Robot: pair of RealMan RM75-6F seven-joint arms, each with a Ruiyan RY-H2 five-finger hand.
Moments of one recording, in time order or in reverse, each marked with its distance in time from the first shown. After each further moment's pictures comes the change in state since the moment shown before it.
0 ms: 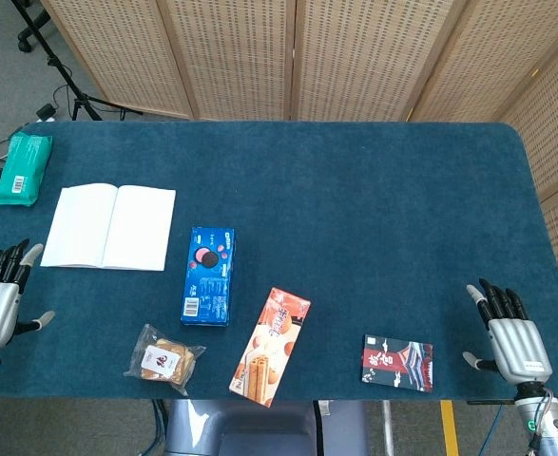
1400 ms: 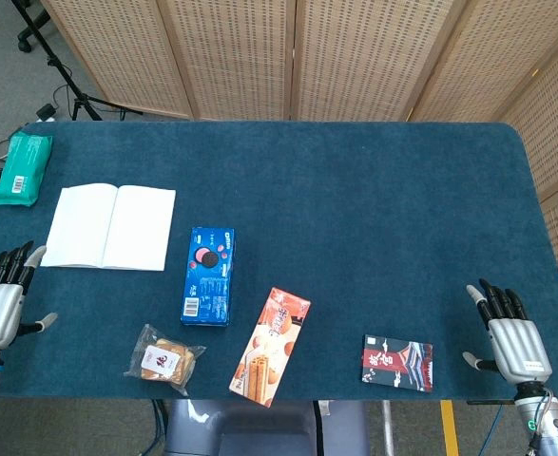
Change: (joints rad) left arm -0.002 0.000 0.007 -0.008 0.001 -0.007 0.010; right arm 0.001 -0.002 0.000 0.004 0.001 -0.003 0.005
